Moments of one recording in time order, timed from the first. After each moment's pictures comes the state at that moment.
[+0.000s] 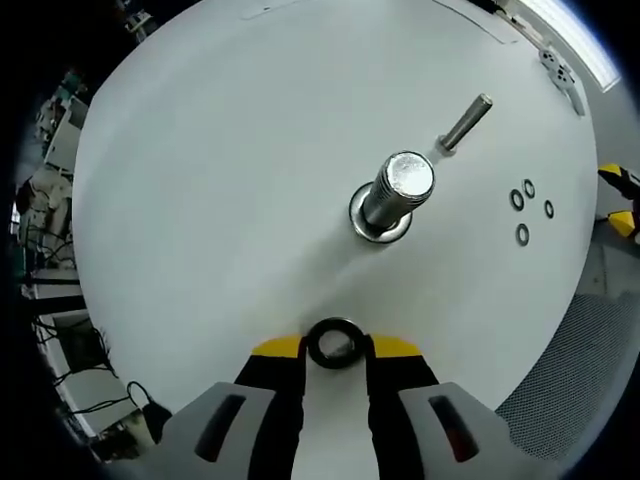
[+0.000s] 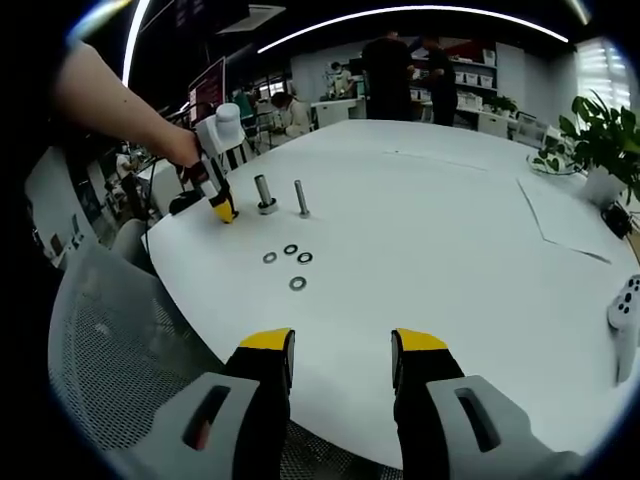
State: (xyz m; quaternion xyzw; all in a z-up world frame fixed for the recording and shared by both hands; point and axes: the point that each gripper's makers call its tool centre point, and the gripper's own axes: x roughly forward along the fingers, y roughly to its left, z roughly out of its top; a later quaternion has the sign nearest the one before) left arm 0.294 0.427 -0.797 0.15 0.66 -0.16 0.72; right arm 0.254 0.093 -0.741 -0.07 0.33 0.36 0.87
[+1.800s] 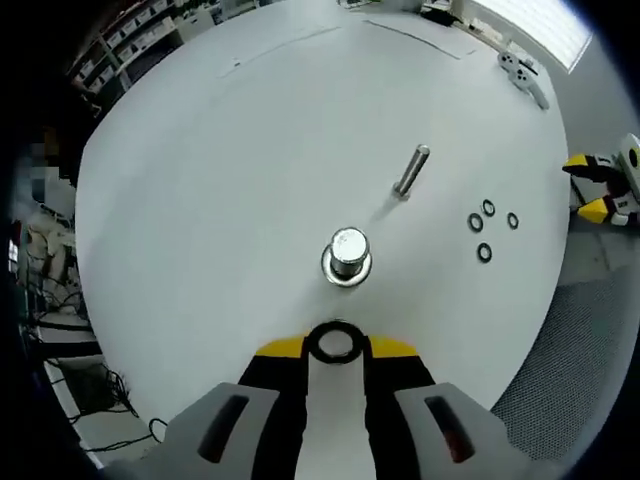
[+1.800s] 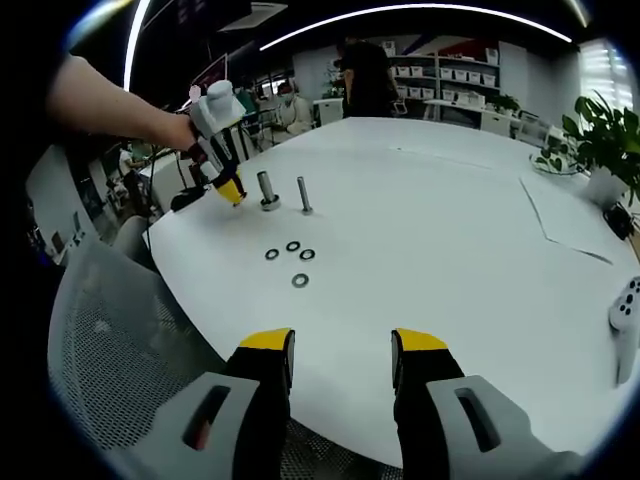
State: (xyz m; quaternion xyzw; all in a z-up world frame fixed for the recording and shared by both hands) left arm 0.318 0.404 -0.758 0.18 0.58 -0.23 0.76; right arm 0.252 0.095 -0.742 -0.08 0.34 0.37 0.86
